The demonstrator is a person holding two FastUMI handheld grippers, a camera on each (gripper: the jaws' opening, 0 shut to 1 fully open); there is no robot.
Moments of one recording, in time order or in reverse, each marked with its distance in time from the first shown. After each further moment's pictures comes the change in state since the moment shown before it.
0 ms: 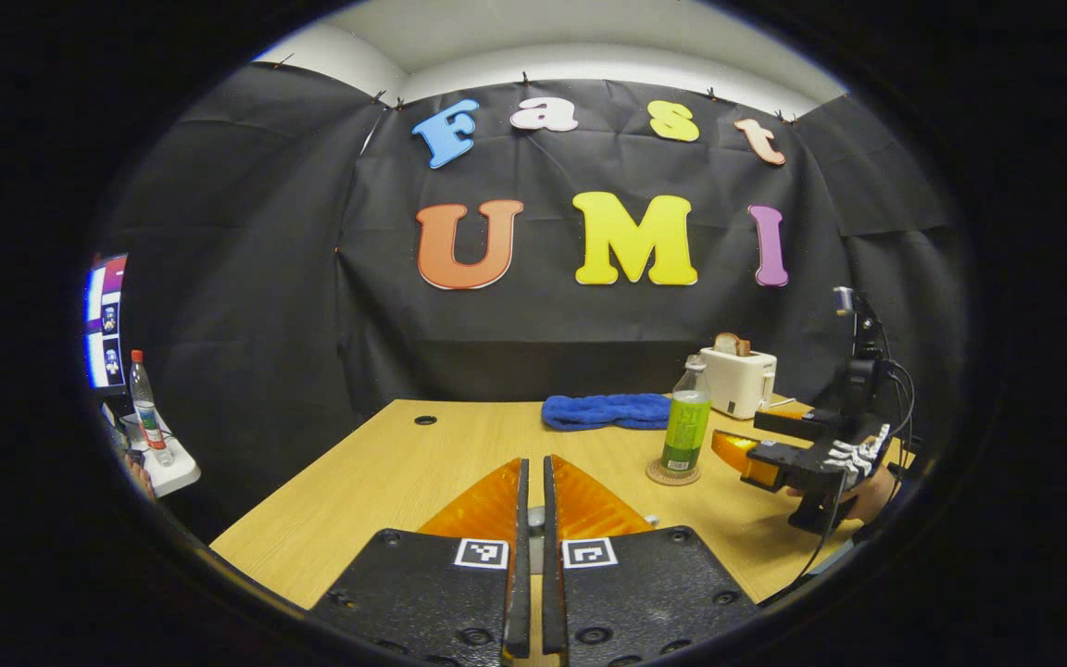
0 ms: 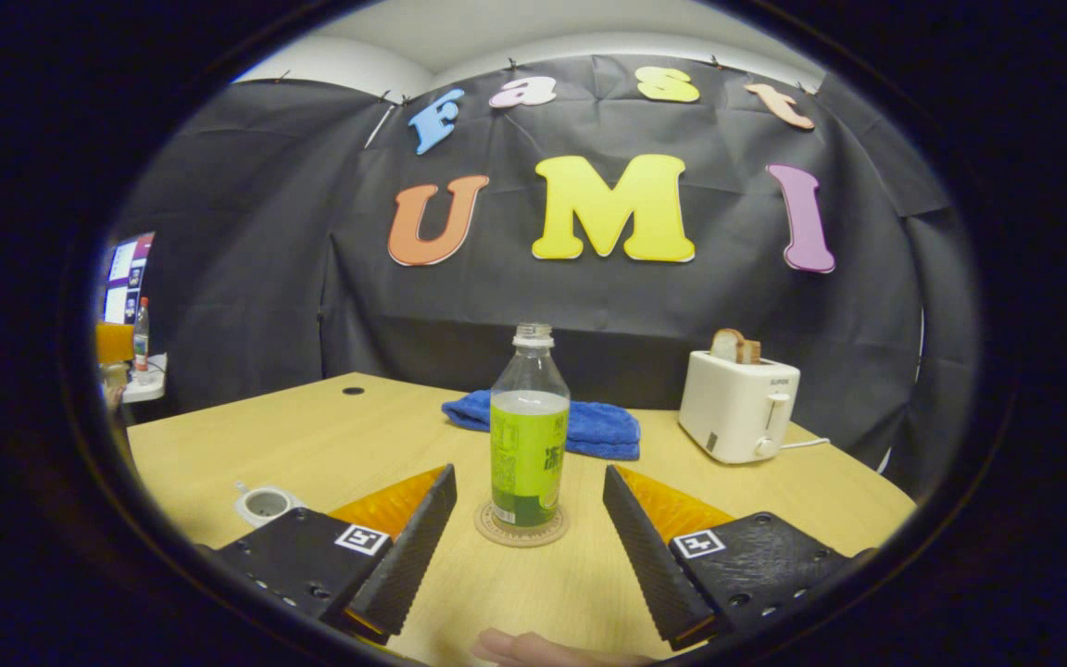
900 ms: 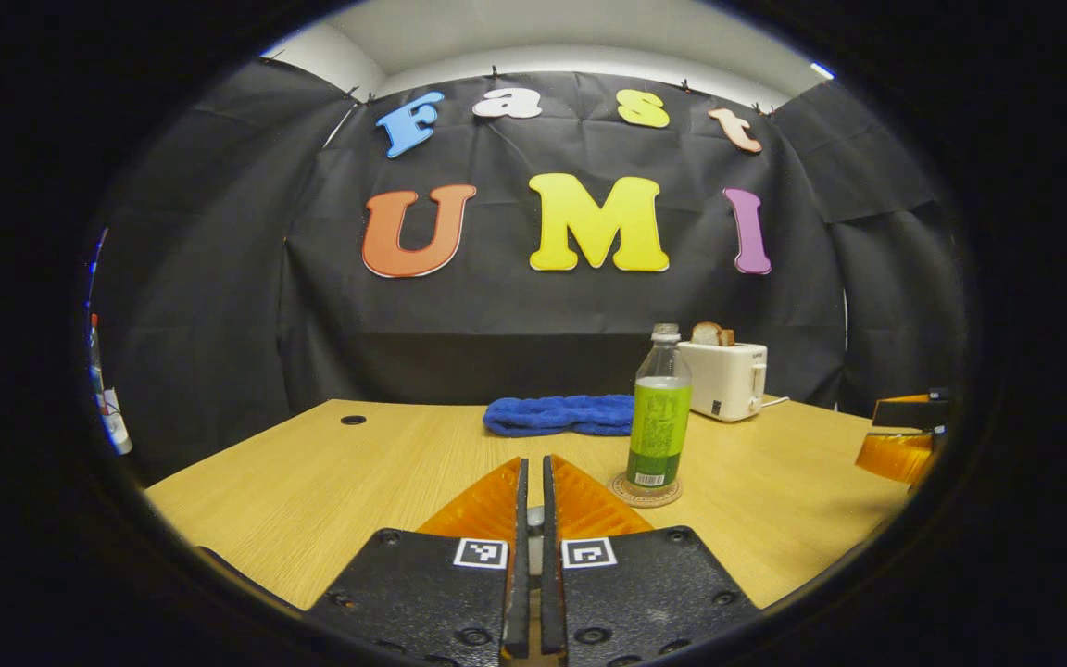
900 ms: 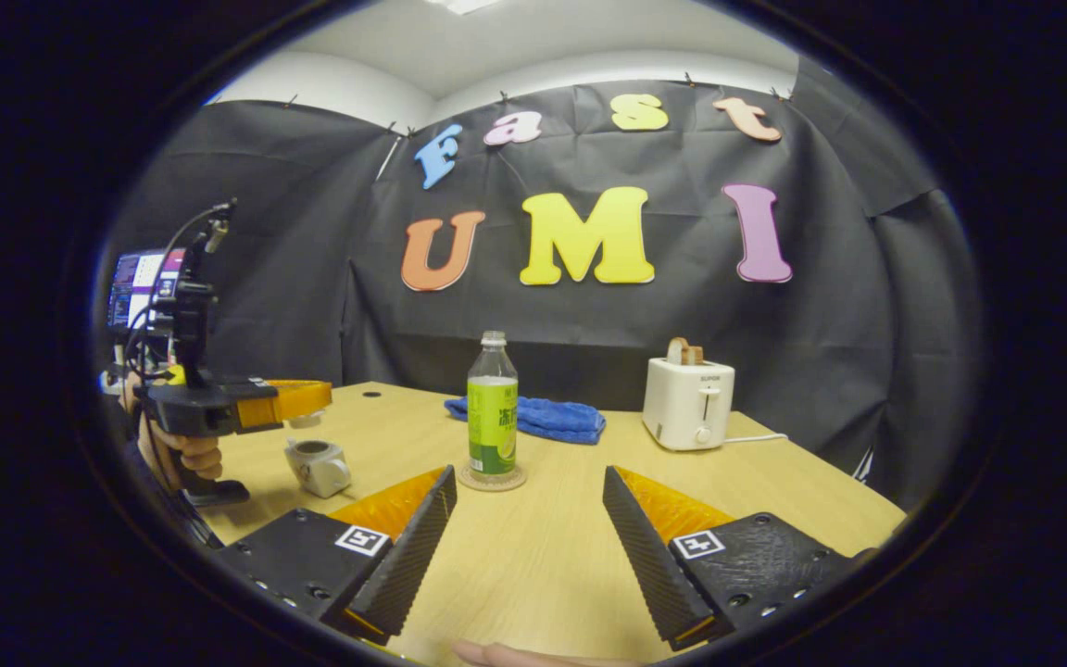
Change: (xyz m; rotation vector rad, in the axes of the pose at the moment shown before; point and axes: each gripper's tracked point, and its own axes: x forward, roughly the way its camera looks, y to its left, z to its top) left arm 0.112 -0.070 -0.075 0.009 -0.001 -0.043; right arm -0.104 -0.054 -0.018 0.023 -0.068 0.051
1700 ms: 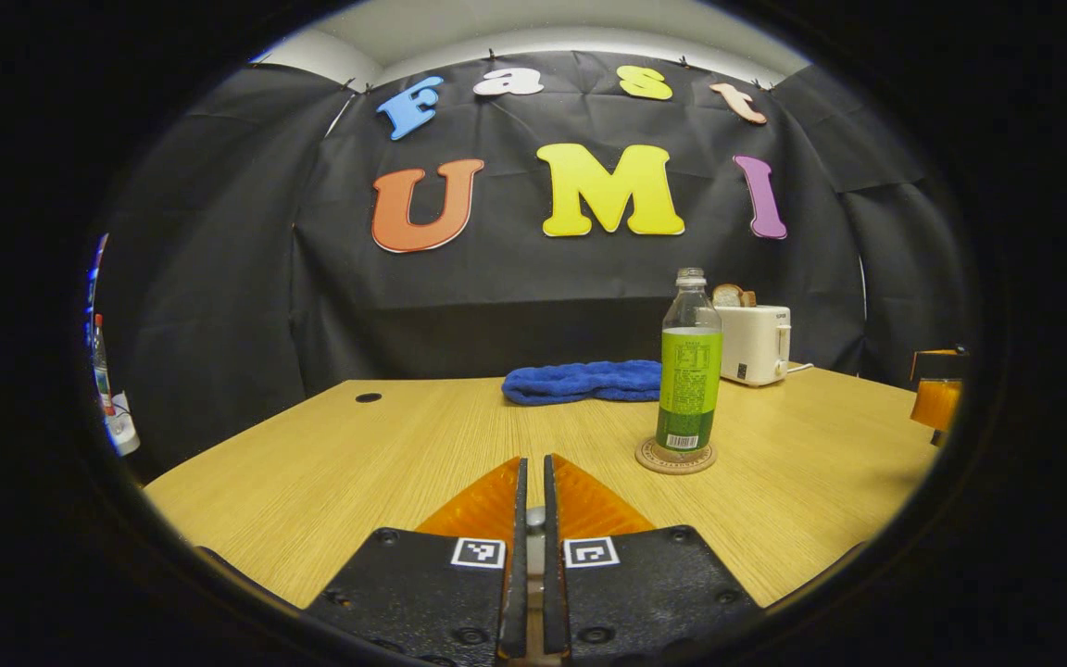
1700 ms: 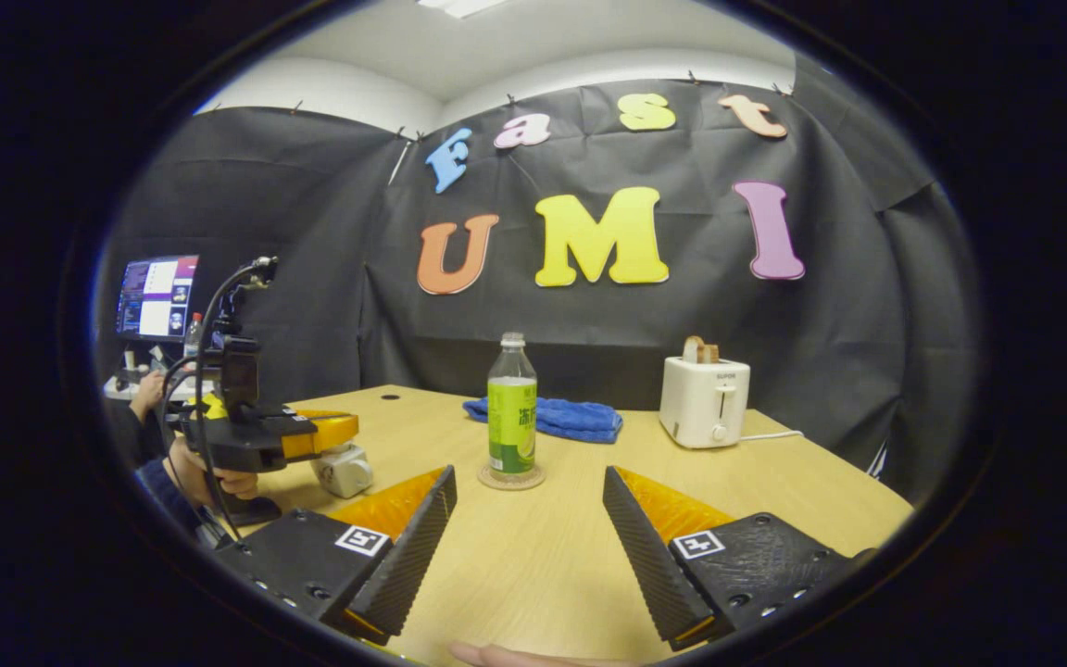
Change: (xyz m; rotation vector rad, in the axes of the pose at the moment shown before) left arm 0.004 0.013 -0.029 0.021 0.048 0.056; right arm -0.005 0.011 -0.006 0.014 0.012 0.048
